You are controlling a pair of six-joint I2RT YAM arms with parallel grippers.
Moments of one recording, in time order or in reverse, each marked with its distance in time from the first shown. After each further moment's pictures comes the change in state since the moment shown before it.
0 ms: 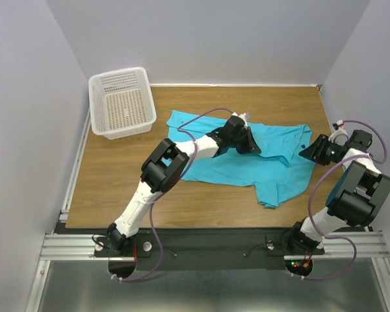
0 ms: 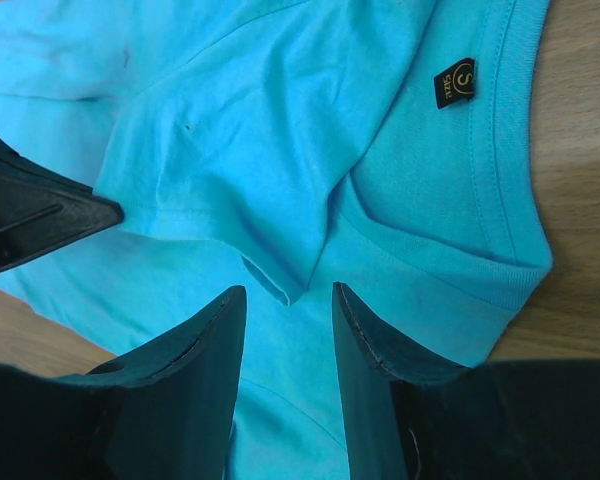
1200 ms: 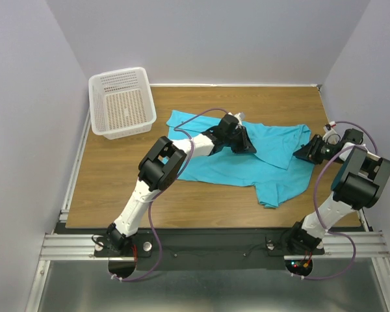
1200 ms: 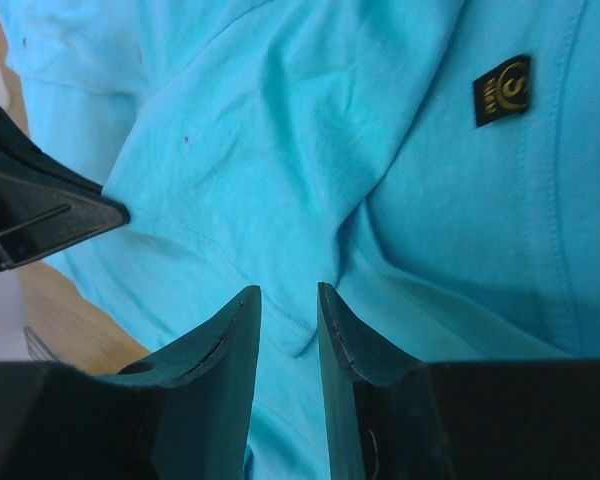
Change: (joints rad) left arm 0.042 -0.020 -0.053 0.011 0.072 -0.002; right arm 0.035 0.187 0.066 -0.008 -0.095 0.035
